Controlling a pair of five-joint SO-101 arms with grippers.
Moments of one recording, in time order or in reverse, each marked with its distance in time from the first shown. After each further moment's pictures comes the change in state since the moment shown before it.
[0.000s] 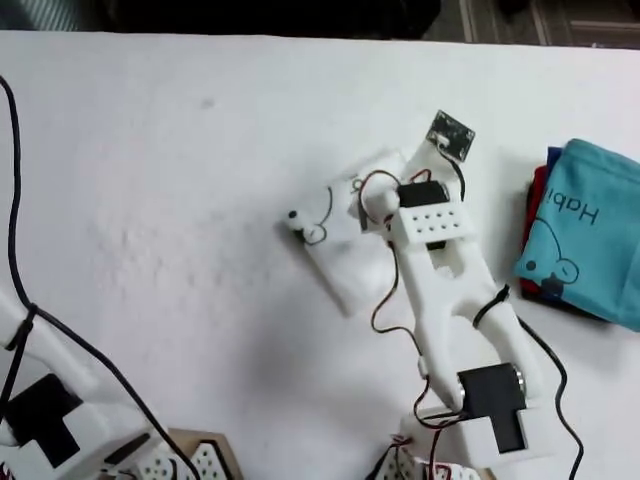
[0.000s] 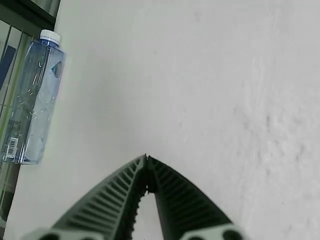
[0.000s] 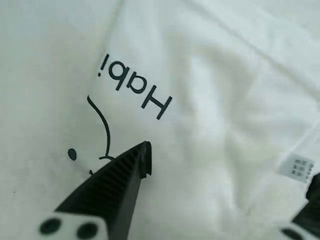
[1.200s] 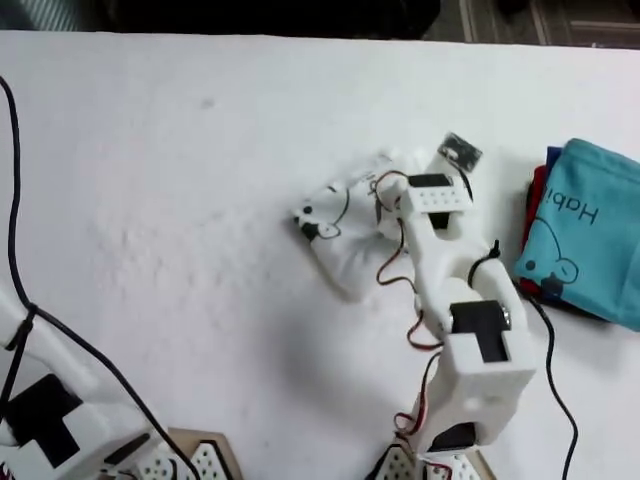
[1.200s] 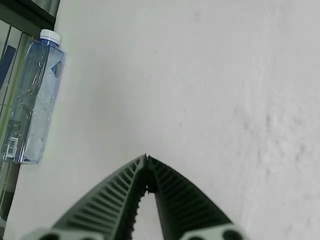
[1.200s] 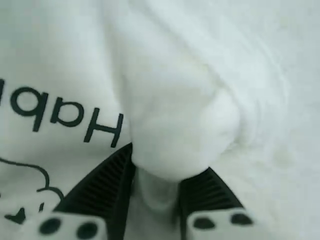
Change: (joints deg) left arm 0.0 0.0 0.0 0.0 0.0; right arm 4.0 18.8 -7.6 0.8 5.1
